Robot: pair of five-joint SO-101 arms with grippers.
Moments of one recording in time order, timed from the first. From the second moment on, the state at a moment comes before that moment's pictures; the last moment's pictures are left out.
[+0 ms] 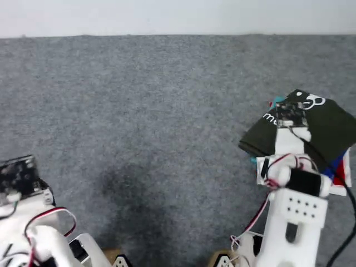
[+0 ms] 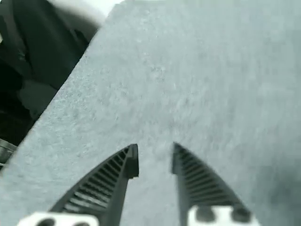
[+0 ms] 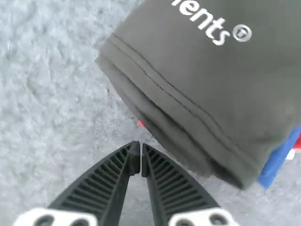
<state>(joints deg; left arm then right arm) -43.6 -89.2 43.3 88.8 -12.8 12.8 -52.2 48.9 72.6 13.1</state>
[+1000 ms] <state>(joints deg) 6.7 -103.5 70.8 80.8 1.7 -7.1 -103.6 87.6 69.8 -0.3</state>
